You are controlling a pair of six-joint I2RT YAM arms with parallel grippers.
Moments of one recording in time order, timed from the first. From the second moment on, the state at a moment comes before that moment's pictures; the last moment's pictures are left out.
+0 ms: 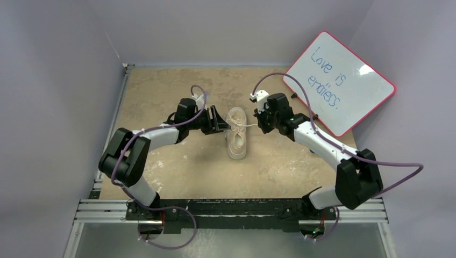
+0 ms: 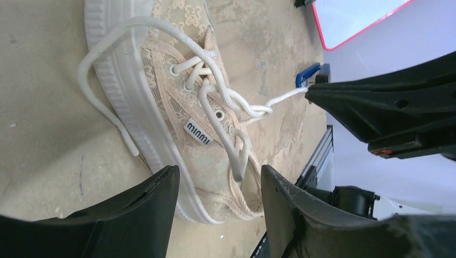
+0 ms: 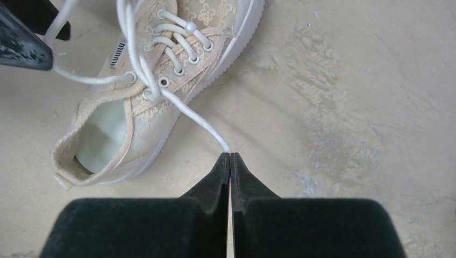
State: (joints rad) left arm -0.42 1.68 0.82 0.33 0.61 -0.79; right arm 0.49 1.43 0.99 -0.35 -0.07 -0.13
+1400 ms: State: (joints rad) left arm -0.46 1.92 1.17 -0.06 0.12 -0.45; right arm 0.49 1.29 0.96 -0.37 -0.10 -0.01
